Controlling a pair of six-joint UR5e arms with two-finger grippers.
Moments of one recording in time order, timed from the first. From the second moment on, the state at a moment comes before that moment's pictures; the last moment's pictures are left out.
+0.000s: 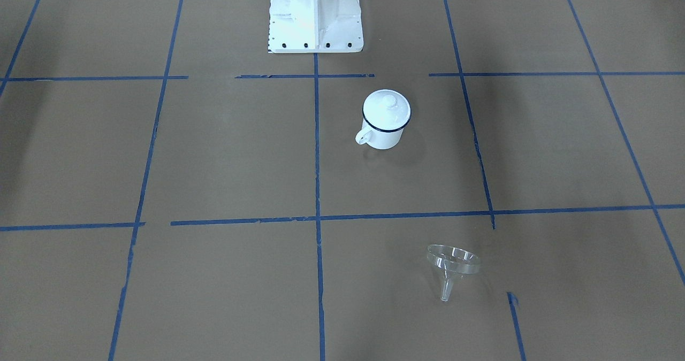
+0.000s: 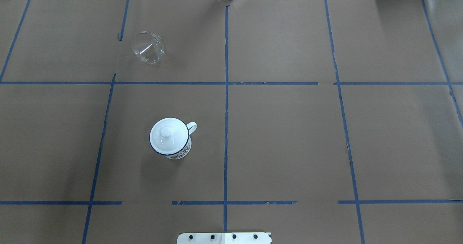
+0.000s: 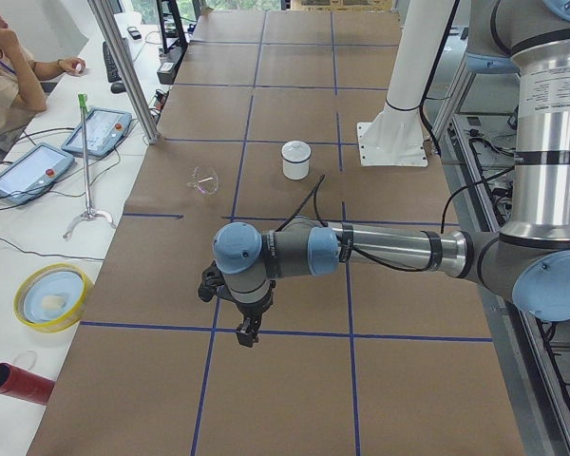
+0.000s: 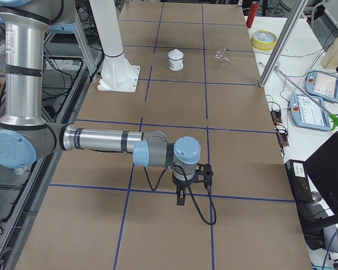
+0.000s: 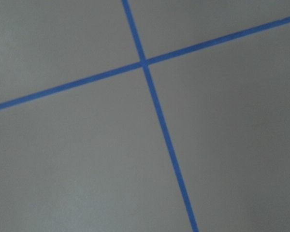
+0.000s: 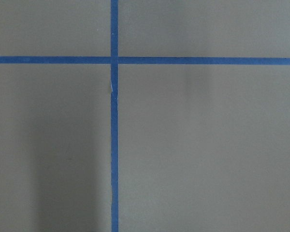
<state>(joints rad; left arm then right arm) -1.64 -1.52 -1.71 -1.37 -2.30 0.42 1.57 -1.68 1.66 -1.57 2.29 0.01</state>
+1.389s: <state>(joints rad) -1.64 -1.52 -1.72 -1.46 -2.32 0.19 1.57 -1.68 1.66 -1.57 2.29 0.01</state>
